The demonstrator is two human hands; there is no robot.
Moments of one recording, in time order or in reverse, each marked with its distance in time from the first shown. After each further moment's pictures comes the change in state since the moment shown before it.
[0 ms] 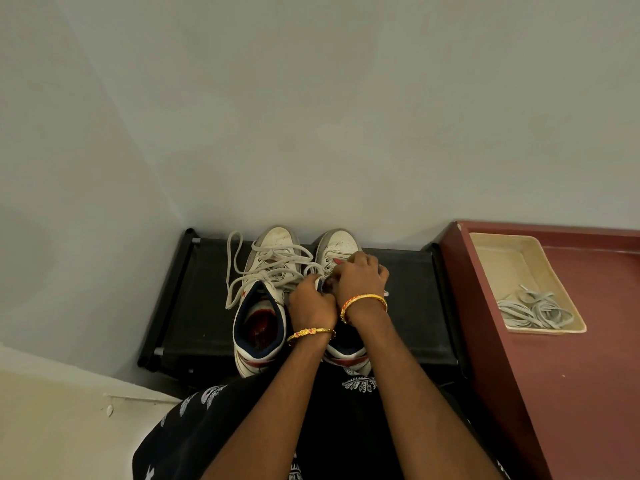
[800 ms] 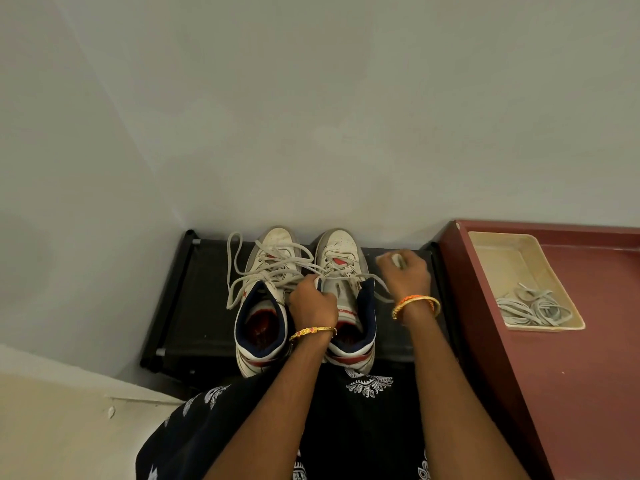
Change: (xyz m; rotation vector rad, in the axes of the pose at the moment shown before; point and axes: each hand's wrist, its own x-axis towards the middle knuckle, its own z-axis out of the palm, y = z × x) left_hand -0.002 0.003 -0.001 0.029 0.004 -0.007; right_hand -0.003 0.058 -0.021 0.991 0.295 0.397
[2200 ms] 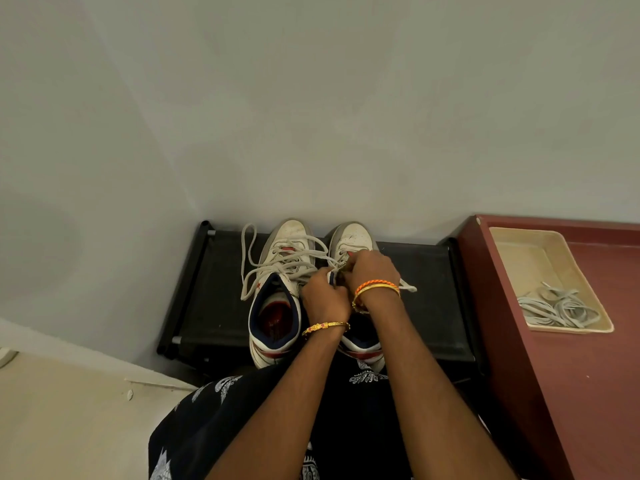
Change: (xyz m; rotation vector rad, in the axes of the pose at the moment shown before) left_hand -0.001 0.002 -0.003 -0.077 -0.007 -0.023; right_hand -0.014 -0.015 0.060 -0.912 -0.291 -0.329
